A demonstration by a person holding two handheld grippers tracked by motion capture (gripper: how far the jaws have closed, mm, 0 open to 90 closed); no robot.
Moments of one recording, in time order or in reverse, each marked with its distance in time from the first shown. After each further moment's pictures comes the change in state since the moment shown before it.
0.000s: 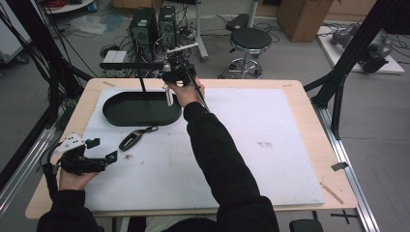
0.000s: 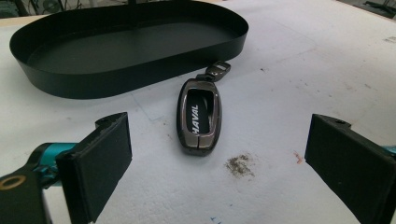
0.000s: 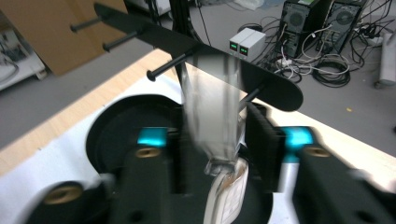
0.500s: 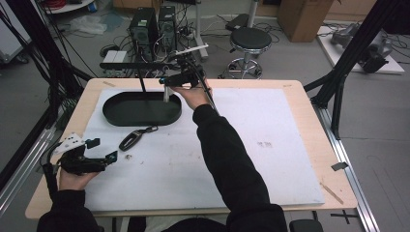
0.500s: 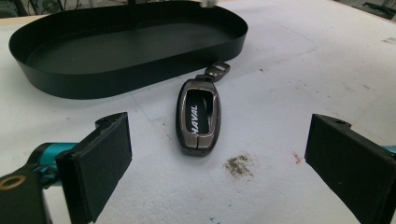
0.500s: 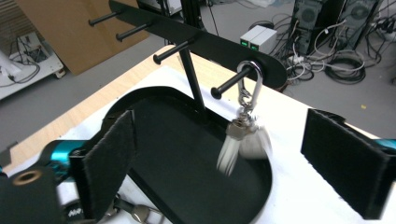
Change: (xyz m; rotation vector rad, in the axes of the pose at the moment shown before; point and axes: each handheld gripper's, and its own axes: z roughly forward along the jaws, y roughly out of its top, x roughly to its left) left arm 0.000 0.000 0.000 -0.003 -0.002 -0.004; right arm -0.013 -0.010 -0.023 0.009 0.051 0.002
